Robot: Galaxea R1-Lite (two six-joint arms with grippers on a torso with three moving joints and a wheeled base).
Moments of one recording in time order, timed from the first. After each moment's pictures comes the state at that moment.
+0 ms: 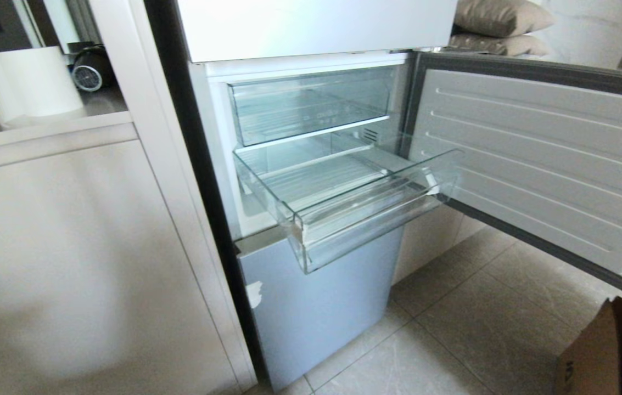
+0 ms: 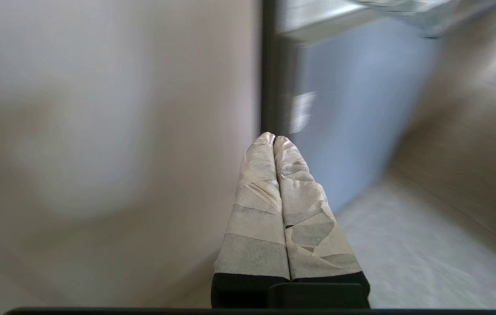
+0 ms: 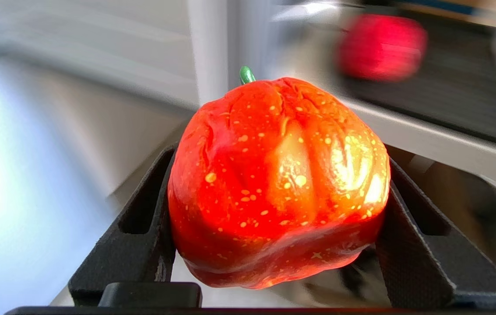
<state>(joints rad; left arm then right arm) 0.00 0.00 0.00 0.01 0.00 0.01 -1.00 0.89 -0.20 -0.60 0.46 -0.05</state>
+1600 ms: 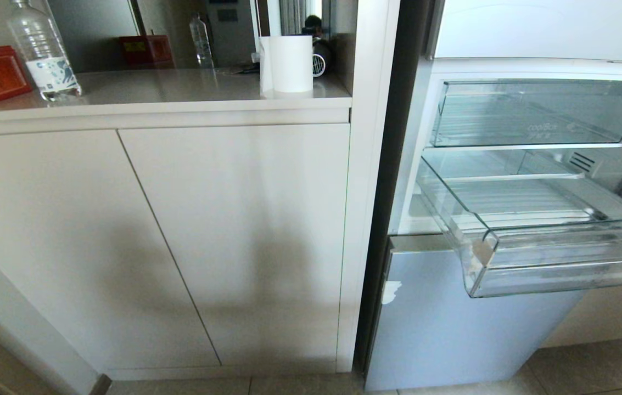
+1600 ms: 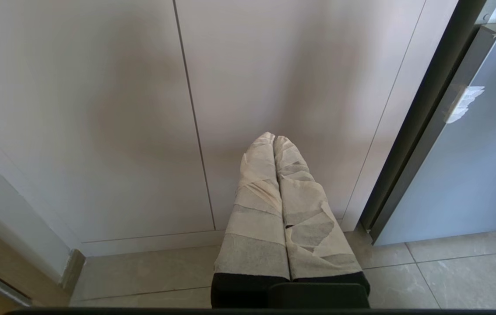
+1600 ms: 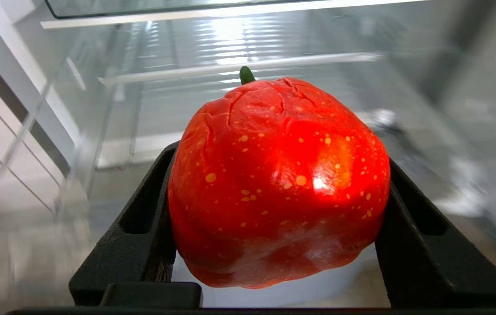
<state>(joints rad) 0.00 0.00 0.00 0.00 0.00 0.01 -0.38 1.27 -0.63 -0.62 0.26 0.01</state>
